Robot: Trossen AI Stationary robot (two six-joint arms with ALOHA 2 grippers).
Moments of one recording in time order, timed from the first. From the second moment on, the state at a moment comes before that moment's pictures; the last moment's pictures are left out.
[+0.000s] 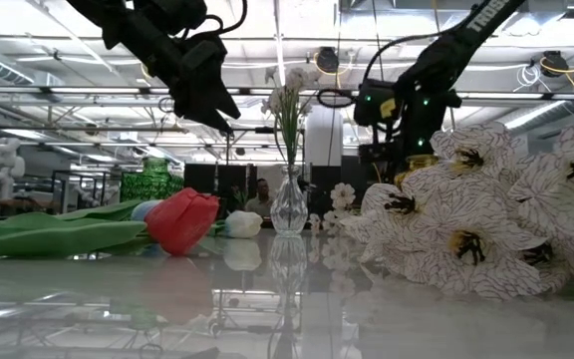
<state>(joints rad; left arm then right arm) 0.37 1.24 0.86 -0.27 0.05 -0.05 -0.42 1.69 0.92 -0.47 0.06 -0.31</state>
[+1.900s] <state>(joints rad) 0.03 1.19 0.86 0.34 -0.01 -0.08 0.01 1.32 0.93 0.59 -0.09 -0.05</state>
